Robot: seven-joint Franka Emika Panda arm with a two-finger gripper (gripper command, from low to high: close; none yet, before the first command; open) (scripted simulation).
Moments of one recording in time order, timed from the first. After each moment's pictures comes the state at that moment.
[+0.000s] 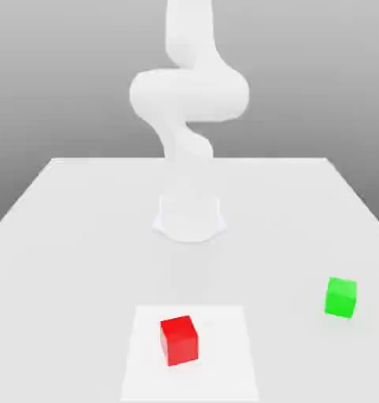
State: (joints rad) arm 0.01 -0.71 -0.02 -2.34 0.00 2.35 0.76
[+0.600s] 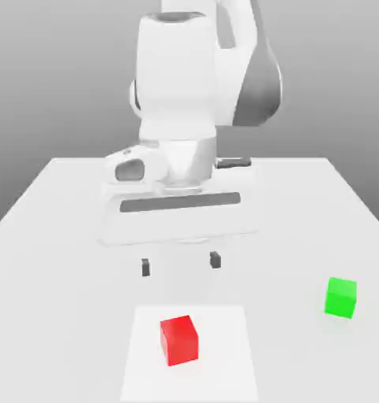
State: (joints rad) arm 0.06 -0.05 -0.10 -2.64 0.02 2.70 0.47
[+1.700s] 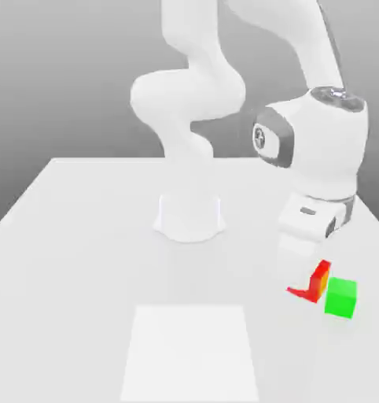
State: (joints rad) arm 0.51 -0.04 0.18 -2.70 0.03 2.67 0.23
